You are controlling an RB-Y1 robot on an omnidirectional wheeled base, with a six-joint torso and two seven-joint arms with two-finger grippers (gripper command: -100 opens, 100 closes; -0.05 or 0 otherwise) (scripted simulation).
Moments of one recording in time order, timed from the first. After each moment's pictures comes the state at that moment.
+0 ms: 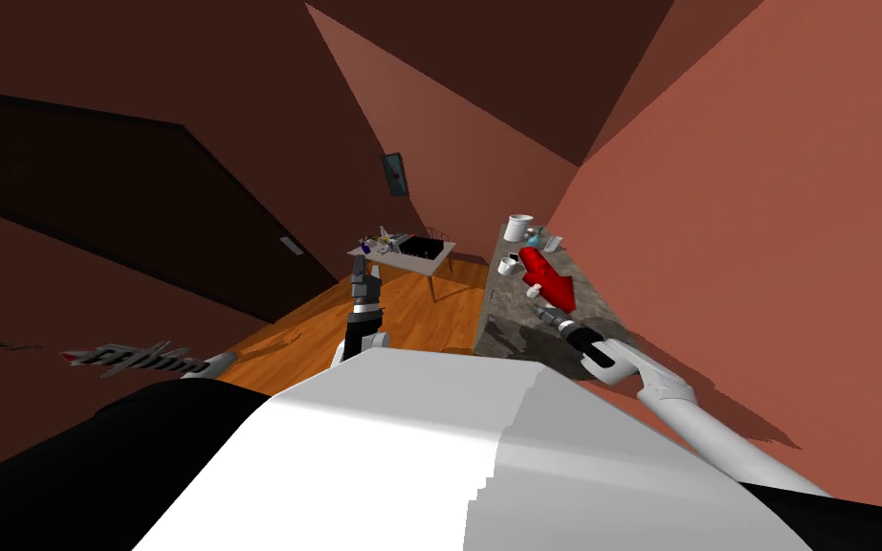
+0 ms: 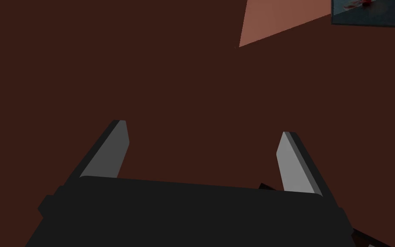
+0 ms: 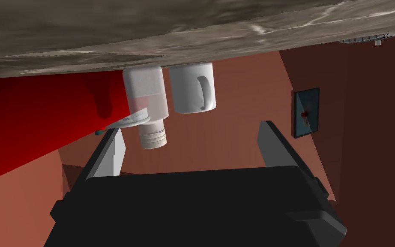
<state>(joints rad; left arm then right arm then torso) 0.51 -0.03 0.02 -2.29 -0.09 -0.41 -0.05 0.26 -0.89 0.13 -1.44 0.37 -0.18 0.28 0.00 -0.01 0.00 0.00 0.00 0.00</state>
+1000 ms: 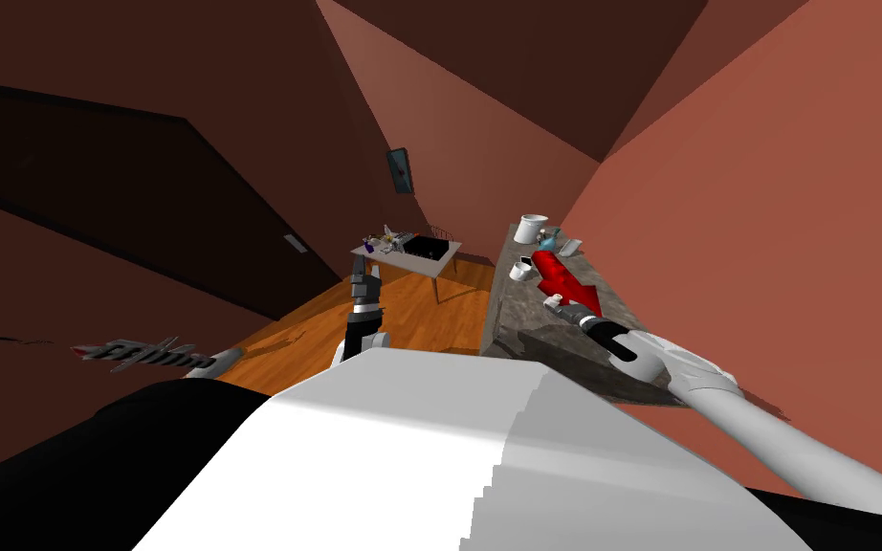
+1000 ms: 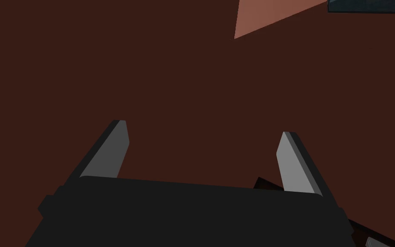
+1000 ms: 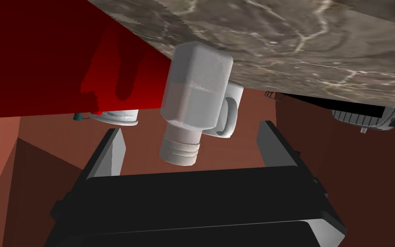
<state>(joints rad) 0.51 -0.03 0.02 -2.29 -0.09 -0.41 -0.05 0.19 -1.04 0.16 -1.31 0.47 -0.13 0.37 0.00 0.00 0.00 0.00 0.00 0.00</state>
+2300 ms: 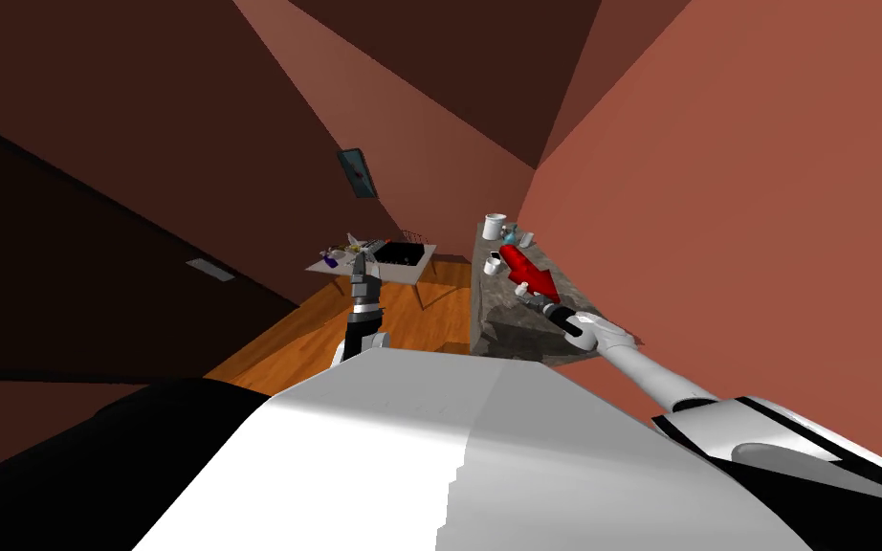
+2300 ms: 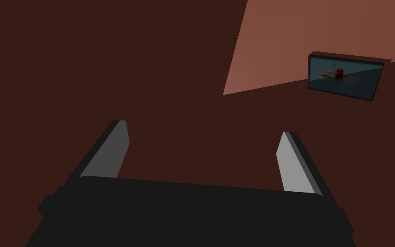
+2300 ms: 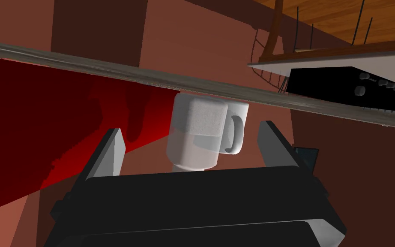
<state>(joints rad) 0.51 -0.03 0.02 -2.29 -0.09 -0.41 -0.05 -0.15 -0.89 0.39 -1.04 0.54 -0.26 0.37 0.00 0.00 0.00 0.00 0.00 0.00</state>
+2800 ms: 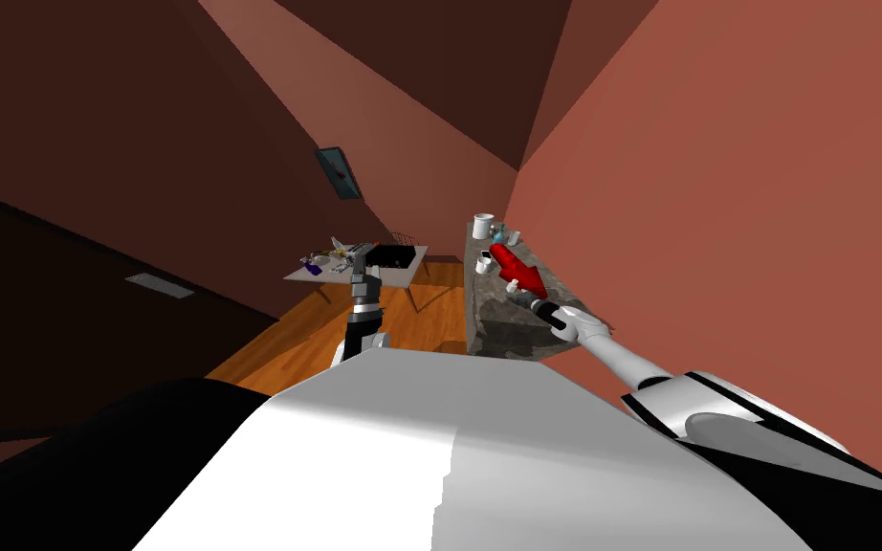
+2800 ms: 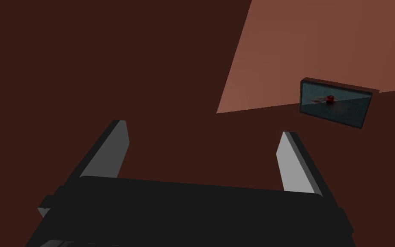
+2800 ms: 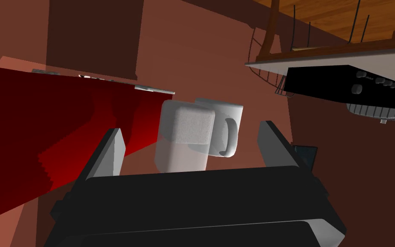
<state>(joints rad) 0.51 -0.03 0.02 -2.29 -0.09 -0.41 -0.05 -0.26 -0.82 0.46 -0.96 0.56 -0.30 0.38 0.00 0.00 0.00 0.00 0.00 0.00</state>
